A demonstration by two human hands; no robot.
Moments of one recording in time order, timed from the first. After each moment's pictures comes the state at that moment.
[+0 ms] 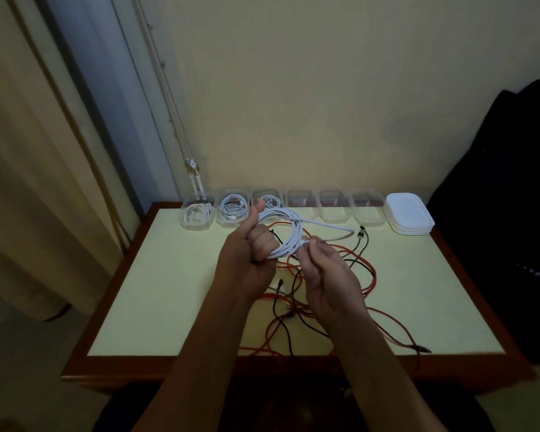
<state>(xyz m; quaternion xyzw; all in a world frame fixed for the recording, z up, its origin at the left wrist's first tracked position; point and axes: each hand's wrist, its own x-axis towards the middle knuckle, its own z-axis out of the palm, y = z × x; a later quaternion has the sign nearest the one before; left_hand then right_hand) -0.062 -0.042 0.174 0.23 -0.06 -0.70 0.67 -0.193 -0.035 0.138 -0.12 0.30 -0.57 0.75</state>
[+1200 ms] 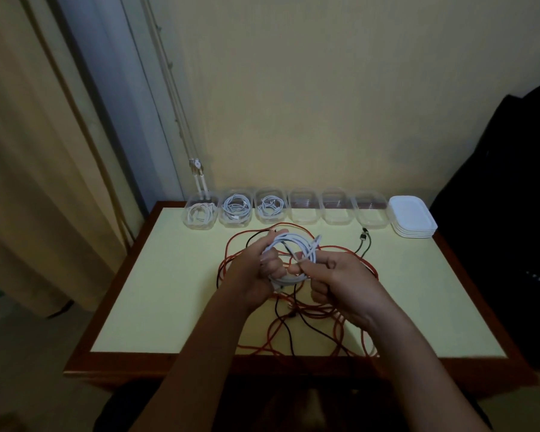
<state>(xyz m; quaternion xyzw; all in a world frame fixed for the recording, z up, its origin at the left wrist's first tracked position) -0.060 -0.040 0.141 0.39 -0.17 -0.71 0.56 -0.225 -0.038 0.146 -0.50 0.41 -0.34 0.68</state>
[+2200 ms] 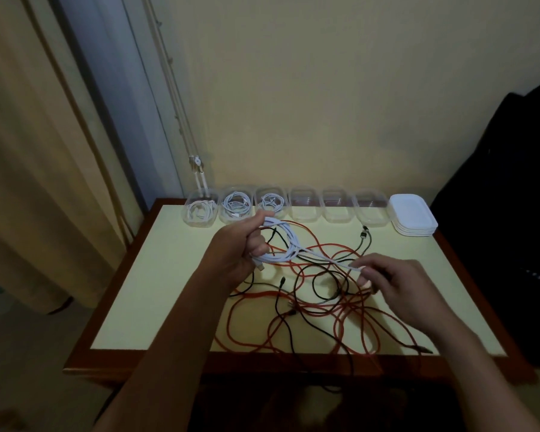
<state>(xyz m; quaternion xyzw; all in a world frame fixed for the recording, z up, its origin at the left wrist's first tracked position) -0.032 -0.052 0.161 0.42 -0.23 -0.64 0.60 -0.314 -0.048 0.129 -0.77 0.50 -0.28 0.27</state>
